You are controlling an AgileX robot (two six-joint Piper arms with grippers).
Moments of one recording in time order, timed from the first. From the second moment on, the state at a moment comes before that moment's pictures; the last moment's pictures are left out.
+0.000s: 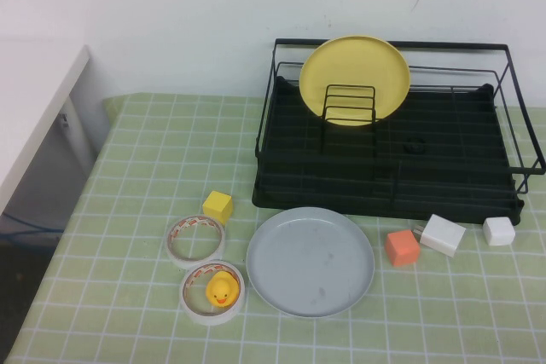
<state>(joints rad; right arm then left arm) -0.09 -0.01 0.02 -0.02 0.40 -0.04 -0.13 -0.01 0.02 0.01 0.35 -0.22</state>
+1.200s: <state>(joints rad) -0.09 -0.01 0.02 -0.02 0.40 -0.05 -0.13 0.23 -0.30 -0.38 0.55 -0.25</state>
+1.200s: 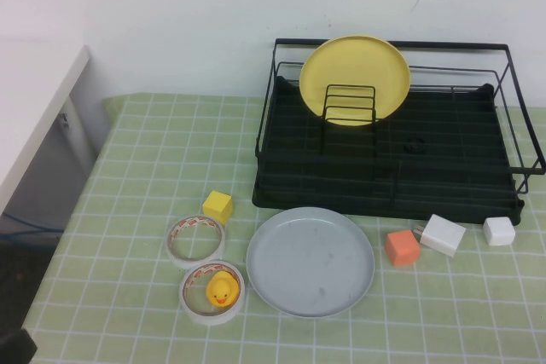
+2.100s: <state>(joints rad) -0.09 -0.01 0.02 0.18 0.40 -0.07 -0.44 1.26 -0.90 -0.01 0.78 -0.12</state>
